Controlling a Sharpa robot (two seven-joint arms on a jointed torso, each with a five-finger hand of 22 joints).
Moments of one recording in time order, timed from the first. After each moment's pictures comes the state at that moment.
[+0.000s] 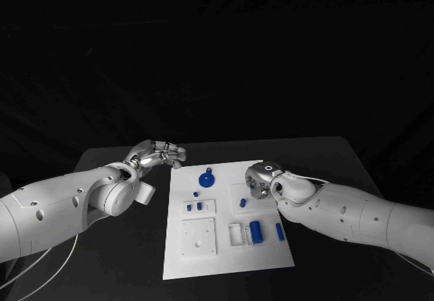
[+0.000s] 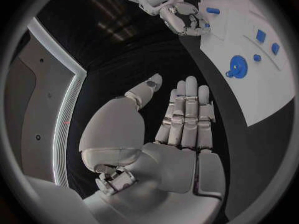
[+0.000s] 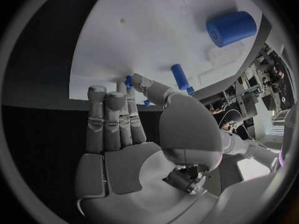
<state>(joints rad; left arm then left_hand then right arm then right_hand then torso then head) 1.23 -0.80 -0.11 1.34 -0.28 -0.25 0.30 1.09 -0.12 0.55 -0.24 0.06 0.86 0.17 0.28 0.52 1.20 0.11 0.07 0.26 1.02 0.05 0.63 0.46 0.05 0.73 -0.04 0.67 1.16 1.11 -0.54 -0.16 1.08 -1.77 -0.37 -0.22 1.14 -0.19 0.88 -0.28 0.08 1.04 0.10 0.37 0.49 1.25 0.04 0.22 0.28 1.29 -0.07 1.03 0.91 0.21 1.23 -0.02 0.81 1.31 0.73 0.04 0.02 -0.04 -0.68</state>
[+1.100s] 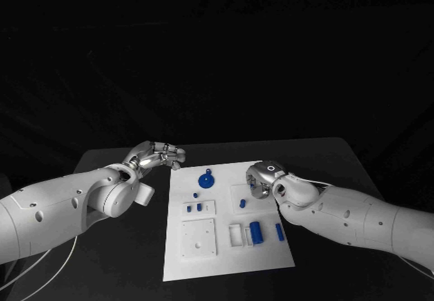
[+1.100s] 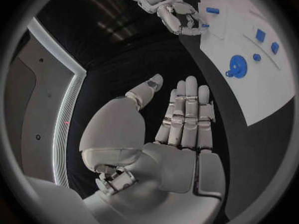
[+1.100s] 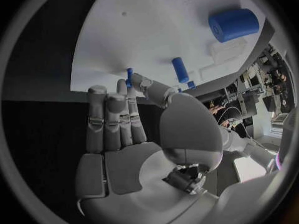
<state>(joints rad) 1.23 -0.80 -0.11 1.34 -0.27 -0.25 0.30 1.09 -0.12 0.55 -0.24 0.06 0.86 0.17 0.28 0.51 1.20 0.11 0.07 0.26 1.02 0.05 0.62 0.46 0.04 0.74 -0.05 0.67 1.17 1.10 -0.56 -0.13 1.11 -1.80 -0.45 -0.24 1.14 -0.18 0.90 -0.28 0.07 1.07 0.09 0.37 0.50 1.27 0.03 0.22 0.29 1.31 -0.08 1.05 0.93 0.21 1.25 -0.03 0.85 1.31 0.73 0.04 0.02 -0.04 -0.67</state>
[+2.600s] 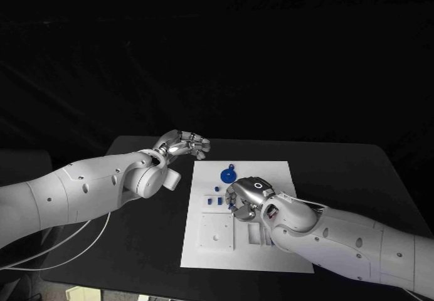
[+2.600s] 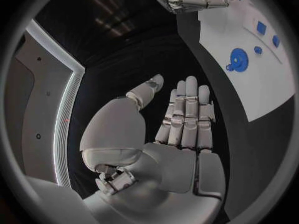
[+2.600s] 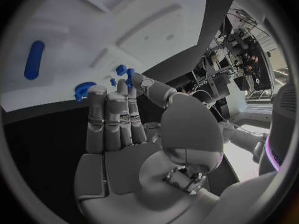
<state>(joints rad) 1.23 -0.77 -0.11 1.30 -0.24 -0.28 0.30 1.09 -0.12 0.55 -0.24 0.06 0.86 0.17 0.28 0.51 1.20 0.11 0.07 0.26 1.03 0.05 0.62 0.47 0.04 0.74 -0.04 0.67 1.17 1.06 -0.49 -0.16 1.35 -1.74 -0.44 -0.21 1.13 -0.20 0.90 -0.28 0.09 1.07 0.09 0.37 0.51 1.27 0.03 0.21 0.31 1.31 -0.08 1.05 0.94 0.21 1.25 -0.04 0.86 1.31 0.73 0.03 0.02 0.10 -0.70</state>
